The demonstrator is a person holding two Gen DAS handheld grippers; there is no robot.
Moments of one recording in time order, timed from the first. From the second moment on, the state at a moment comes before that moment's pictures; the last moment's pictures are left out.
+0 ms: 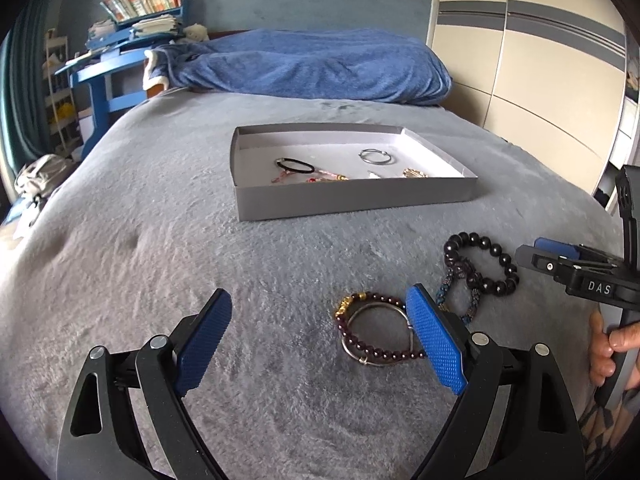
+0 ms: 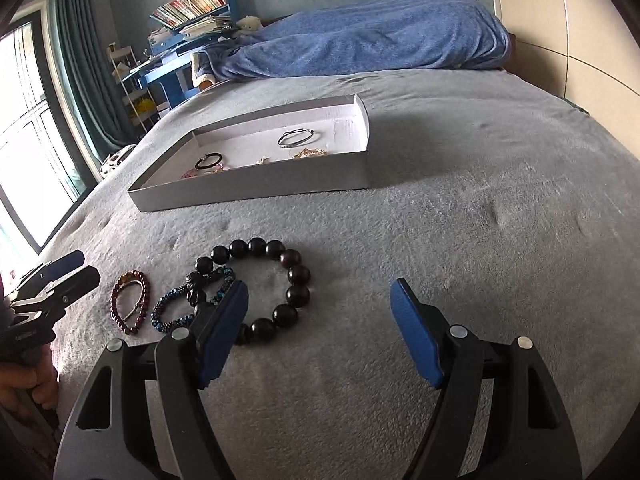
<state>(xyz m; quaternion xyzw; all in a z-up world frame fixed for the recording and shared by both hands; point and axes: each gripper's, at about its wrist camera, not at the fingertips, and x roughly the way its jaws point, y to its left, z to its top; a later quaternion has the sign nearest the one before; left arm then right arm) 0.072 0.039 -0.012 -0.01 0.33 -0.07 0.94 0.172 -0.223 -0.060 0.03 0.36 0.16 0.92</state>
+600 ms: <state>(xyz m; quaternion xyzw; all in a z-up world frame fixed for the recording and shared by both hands) 0.096 0.027 -0.032 0.00 0.41 -0.10 0.91 0.191 -0.215 -0.071 0.03 0.39 0.16 0.91</state>
